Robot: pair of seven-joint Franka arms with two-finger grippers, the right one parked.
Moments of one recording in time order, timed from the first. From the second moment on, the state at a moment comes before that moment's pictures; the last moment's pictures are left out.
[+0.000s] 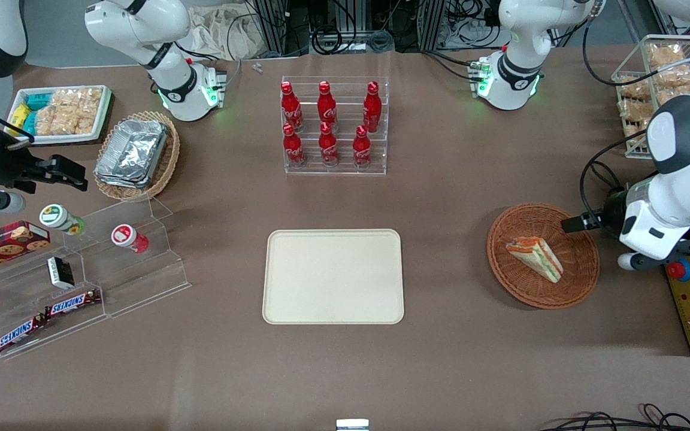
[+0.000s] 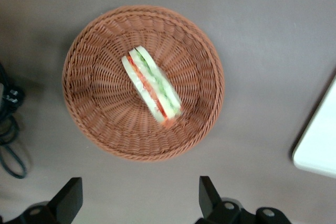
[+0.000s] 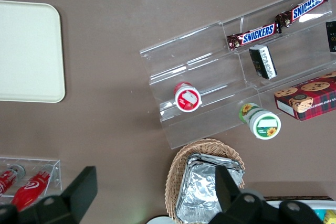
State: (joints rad) arm 0.11 0.20 -0.15 -1.76 -0.04 1.85 -0.37
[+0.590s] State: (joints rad) arm 0.10 0.32 -0.16 -1.97 -0.04 2.27 -0.80
